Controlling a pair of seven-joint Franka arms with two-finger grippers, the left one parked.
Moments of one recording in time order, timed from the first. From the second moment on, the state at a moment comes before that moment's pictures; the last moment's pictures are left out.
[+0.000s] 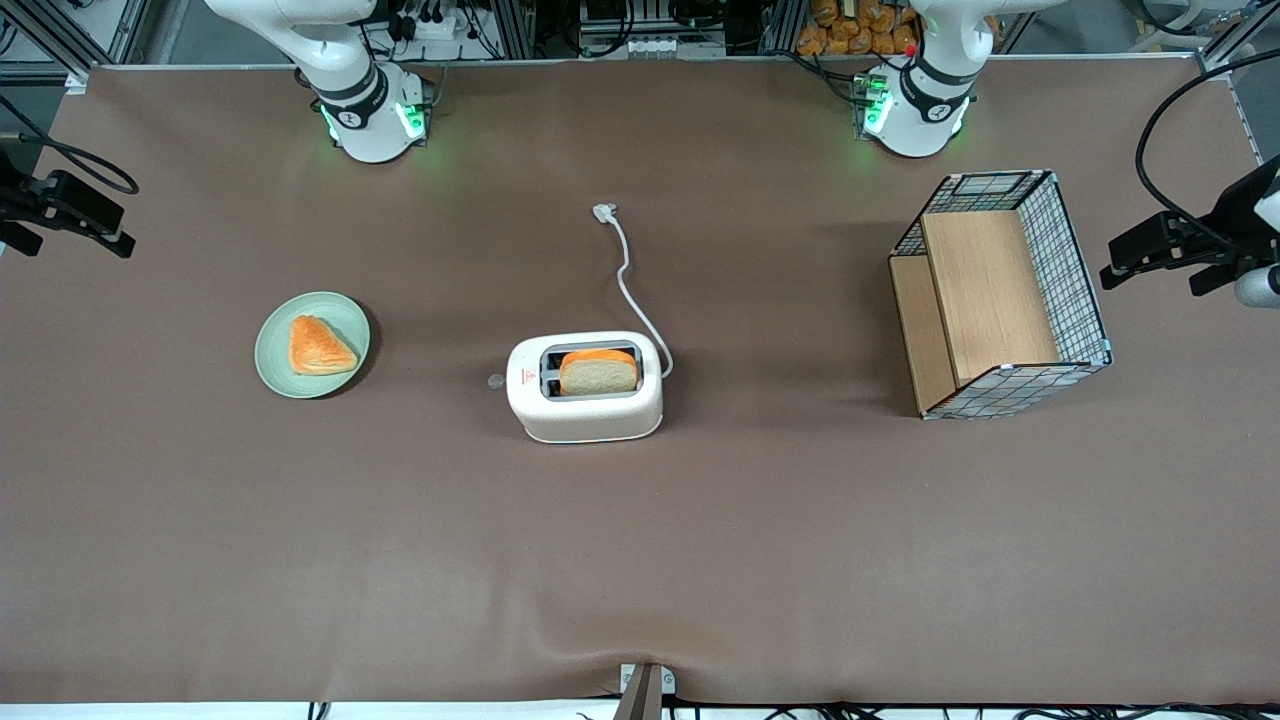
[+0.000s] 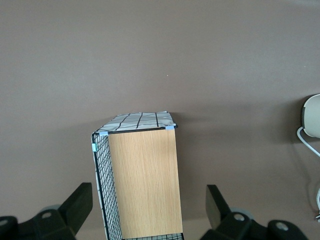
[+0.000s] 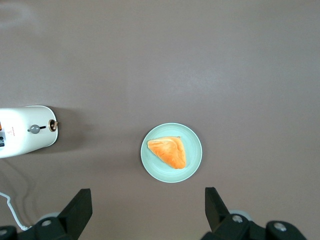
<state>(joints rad) -0.01 -0.05 -0.02 -1.53 0.01 1.52 0.01</state>
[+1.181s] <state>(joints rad) -0.01 -0.01 -0.02 -1.53 0.01 1.52 0.01</state>
